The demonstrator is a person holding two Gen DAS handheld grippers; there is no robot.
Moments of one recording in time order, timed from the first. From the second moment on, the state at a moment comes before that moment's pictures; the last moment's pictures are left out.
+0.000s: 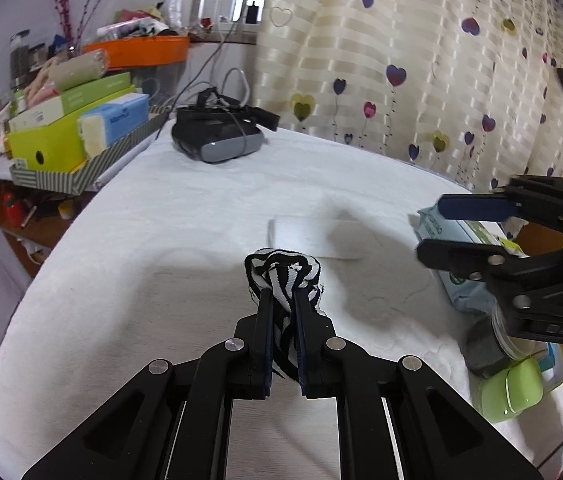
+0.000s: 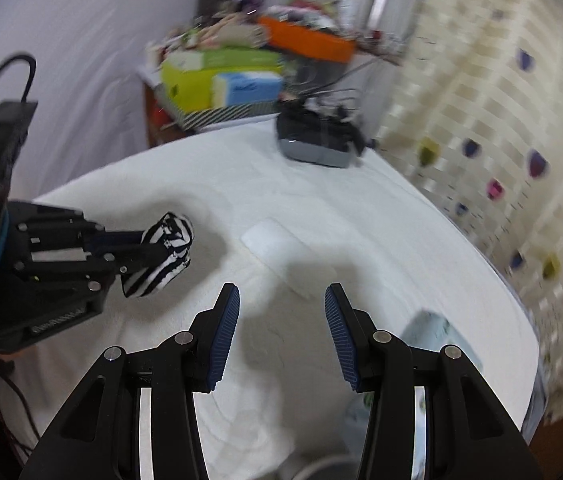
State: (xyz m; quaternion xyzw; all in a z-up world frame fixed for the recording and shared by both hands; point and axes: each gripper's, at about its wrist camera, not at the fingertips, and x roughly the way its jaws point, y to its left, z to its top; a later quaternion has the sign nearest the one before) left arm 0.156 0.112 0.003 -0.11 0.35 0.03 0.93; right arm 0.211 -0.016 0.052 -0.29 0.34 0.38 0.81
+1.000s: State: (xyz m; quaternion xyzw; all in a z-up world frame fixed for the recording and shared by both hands) left arm 0.164 0.133 -0.017 -0.14 0.37 0.04 0.92; right arm 0.296 0.048 -0.026 -0.40 0.42 0.37 0.72
